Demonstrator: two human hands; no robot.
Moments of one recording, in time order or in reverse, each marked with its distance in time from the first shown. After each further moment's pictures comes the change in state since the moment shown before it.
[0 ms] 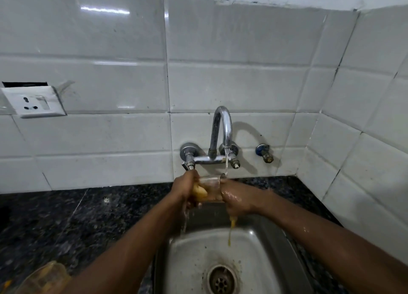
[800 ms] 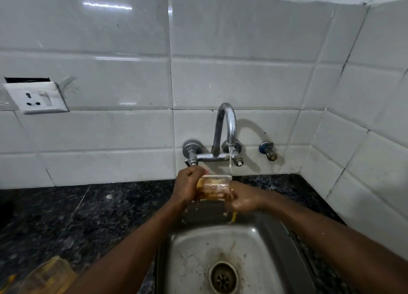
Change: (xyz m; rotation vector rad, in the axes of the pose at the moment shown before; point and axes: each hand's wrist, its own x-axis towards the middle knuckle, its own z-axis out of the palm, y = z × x) left_hand 0.006 -0.009 -0.003 0.027 0.048 0.497; right_hand -0.010 -0.002 -0.005 0.220 -0.003 -0.107
